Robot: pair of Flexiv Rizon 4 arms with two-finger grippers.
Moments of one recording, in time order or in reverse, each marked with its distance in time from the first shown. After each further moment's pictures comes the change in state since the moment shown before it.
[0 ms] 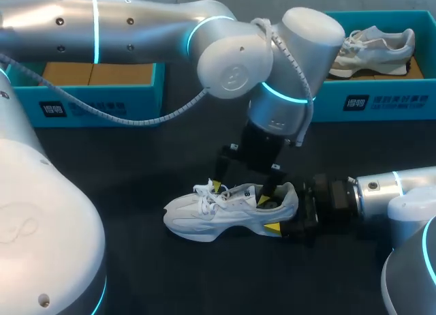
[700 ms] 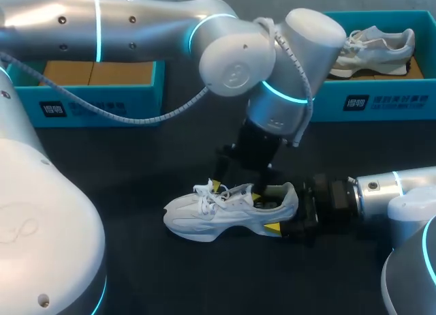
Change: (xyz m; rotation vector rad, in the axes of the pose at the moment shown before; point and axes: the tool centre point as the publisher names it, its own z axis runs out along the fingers) left arm -0.011 -0.001 0.001 -0.014 -0.036 -0.005; right arm 0.000 0.000 0.000 0.000 0.000 0.000
